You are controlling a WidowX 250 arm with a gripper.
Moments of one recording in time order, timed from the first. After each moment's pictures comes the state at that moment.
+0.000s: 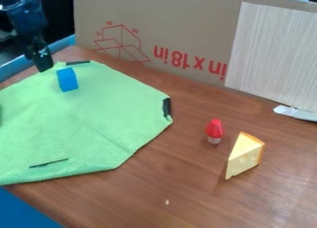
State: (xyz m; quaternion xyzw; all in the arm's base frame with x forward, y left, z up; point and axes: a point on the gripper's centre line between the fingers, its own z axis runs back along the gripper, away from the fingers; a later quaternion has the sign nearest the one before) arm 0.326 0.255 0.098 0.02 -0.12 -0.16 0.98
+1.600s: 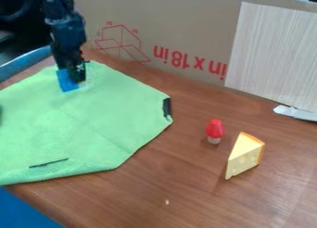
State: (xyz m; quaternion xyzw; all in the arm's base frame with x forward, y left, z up) arm 0.366 0.219 0.065 0.04 -0.07 -0.18 0.98
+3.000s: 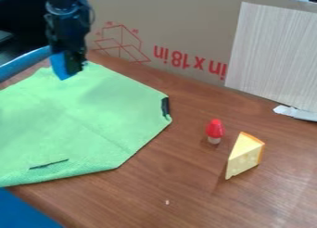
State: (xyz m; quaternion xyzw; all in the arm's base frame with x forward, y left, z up) arm 0.335 0.171 0.116 0.16 -0.09 -0.13 0.97
